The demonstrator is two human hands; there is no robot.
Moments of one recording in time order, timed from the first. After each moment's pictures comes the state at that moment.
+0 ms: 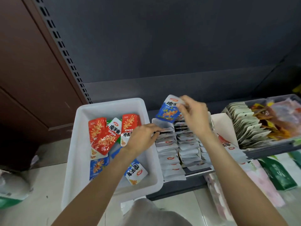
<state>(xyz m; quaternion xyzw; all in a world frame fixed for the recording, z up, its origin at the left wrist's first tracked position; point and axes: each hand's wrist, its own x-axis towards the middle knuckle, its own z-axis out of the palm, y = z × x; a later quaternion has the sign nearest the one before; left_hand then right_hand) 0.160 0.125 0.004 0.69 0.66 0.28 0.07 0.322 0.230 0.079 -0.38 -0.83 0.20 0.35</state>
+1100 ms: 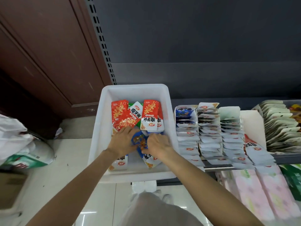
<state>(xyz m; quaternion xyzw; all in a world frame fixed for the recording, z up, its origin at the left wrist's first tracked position) 0.075 0.012 -0.066 0.58 0.80 0.09 0.15 0.206 0.107 -0.019 -0.29 -0.93 0.10 -0.22</state>
